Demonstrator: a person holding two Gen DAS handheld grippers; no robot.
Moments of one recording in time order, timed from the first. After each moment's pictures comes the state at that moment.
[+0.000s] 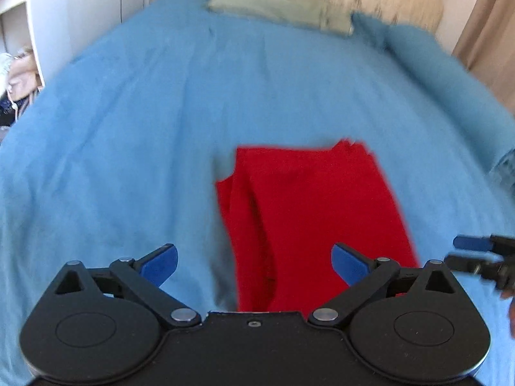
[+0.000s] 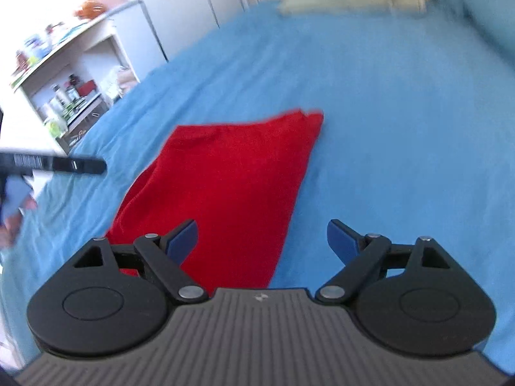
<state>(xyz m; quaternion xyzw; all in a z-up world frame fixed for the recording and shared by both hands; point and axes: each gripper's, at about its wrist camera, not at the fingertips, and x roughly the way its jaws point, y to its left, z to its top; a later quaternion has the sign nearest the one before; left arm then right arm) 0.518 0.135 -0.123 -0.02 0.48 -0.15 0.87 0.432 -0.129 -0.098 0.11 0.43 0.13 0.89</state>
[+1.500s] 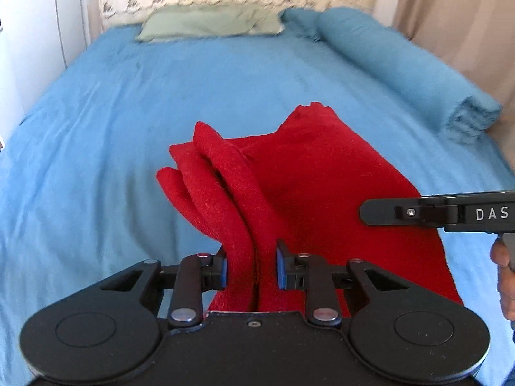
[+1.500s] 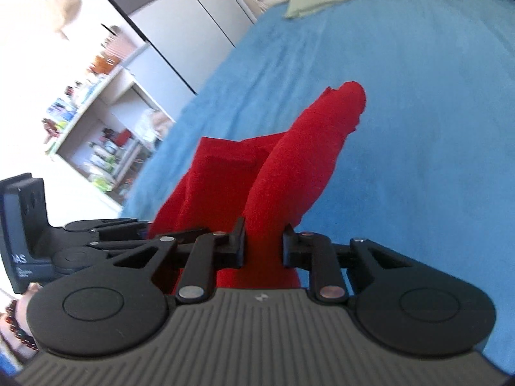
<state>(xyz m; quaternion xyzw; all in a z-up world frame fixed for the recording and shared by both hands) 0.434 0.043 -0.076 0.04 0.42 -0.22 0.88 0.422 -0.134 -0.064 0.24 0.39 0.18 0.87</state>
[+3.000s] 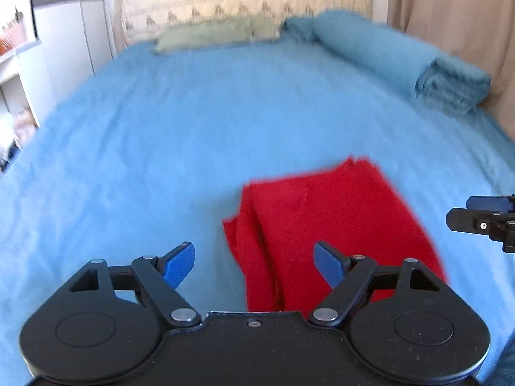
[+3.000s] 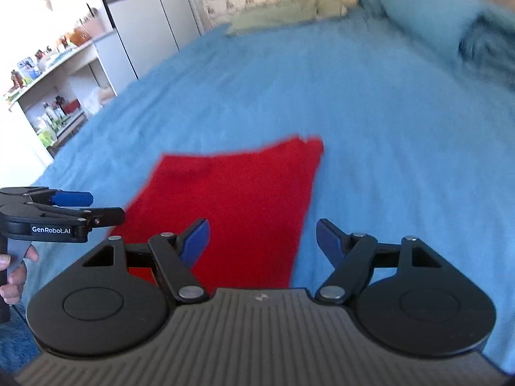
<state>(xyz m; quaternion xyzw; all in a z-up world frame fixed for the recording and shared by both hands) 0.224 -0.019 -0.090 0.07 0.37 -0.16 0.91 0.145 -0.219 -0.079 0.12 0.36 0.04 0.93</state>
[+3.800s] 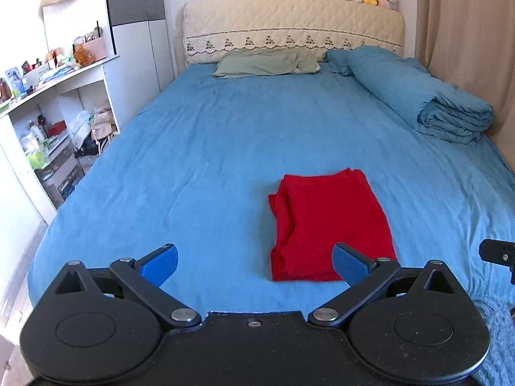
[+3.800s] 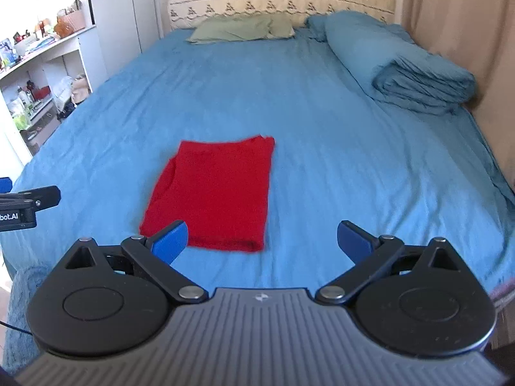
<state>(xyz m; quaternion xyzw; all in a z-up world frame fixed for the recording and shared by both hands) 0.024 0.034 0.021 0.05 0.35 -0.07 0.93 -0.055 -0.140 0.073 0.05 0.39 -0.08 0.92</state>
